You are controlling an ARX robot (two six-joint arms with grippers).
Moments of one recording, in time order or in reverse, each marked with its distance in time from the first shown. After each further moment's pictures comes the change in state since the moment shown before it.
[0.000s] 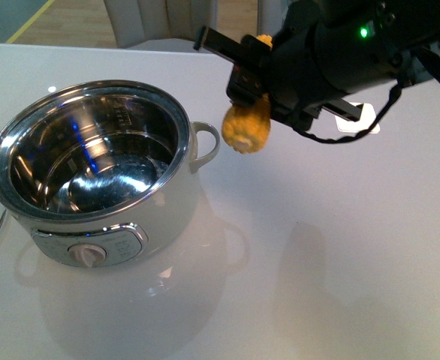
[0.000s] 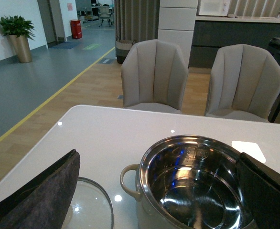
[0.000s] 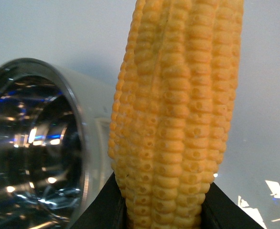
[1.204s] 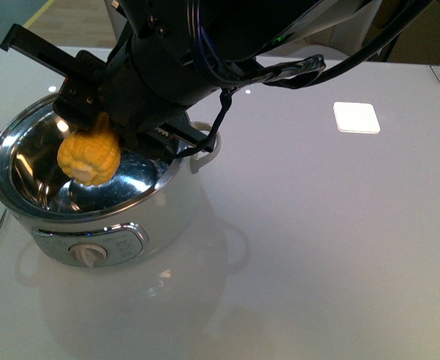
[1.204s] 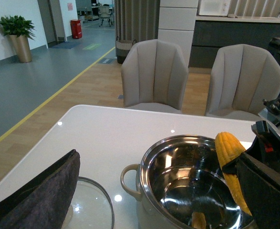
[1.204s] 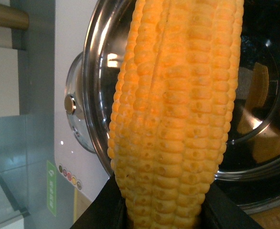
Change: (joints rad) left arm 0.000 0.000 0.000 0.000 0.000 0.000; right arm 0.236 0.165 0.249 -0.107 -0.194 0.225
